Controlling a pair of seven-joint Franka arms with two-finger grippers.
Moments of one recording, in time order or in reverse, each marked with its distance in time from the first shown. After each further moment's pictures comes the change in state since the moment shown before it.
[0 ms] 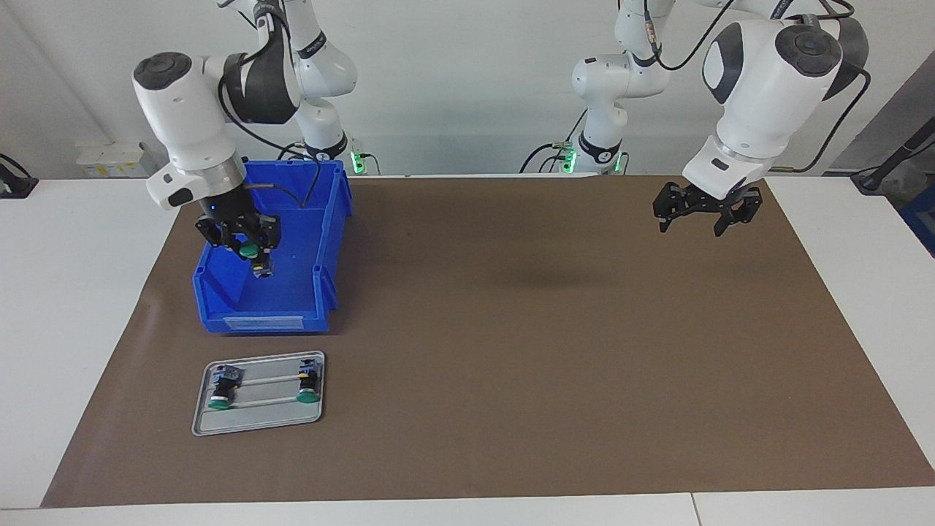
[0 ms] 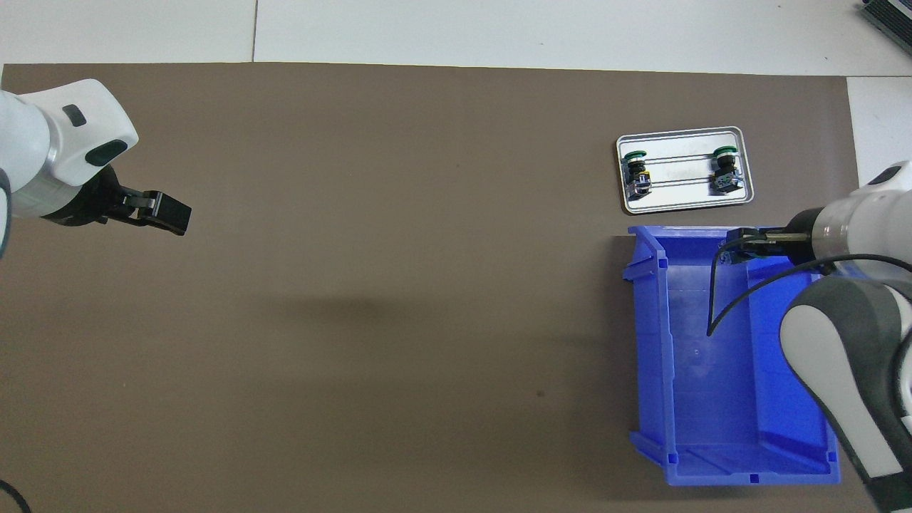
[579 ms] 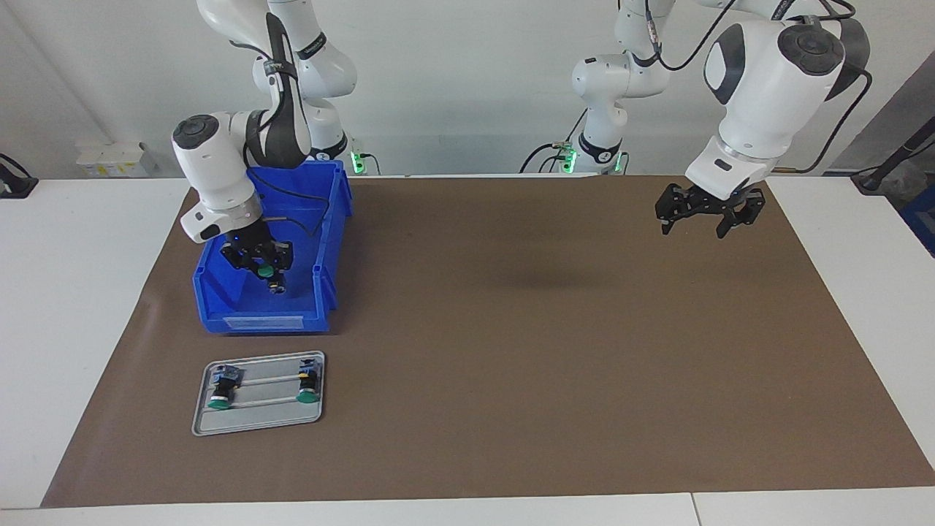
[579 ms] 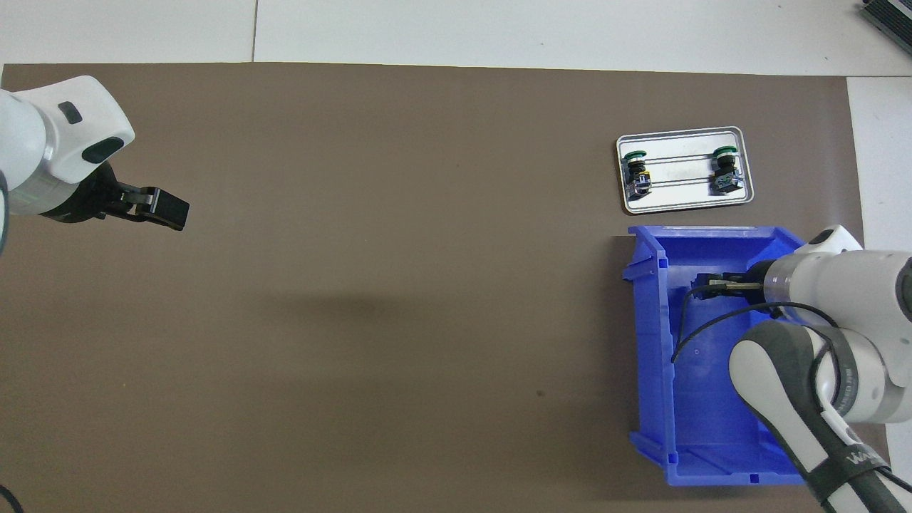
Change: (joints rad) left arm 0.000 0.000 0.003 -0.004 0.000 0.024 0.002; right arm -0.026 0.012 0.003 -0.263 0.041 0.259 -0.053
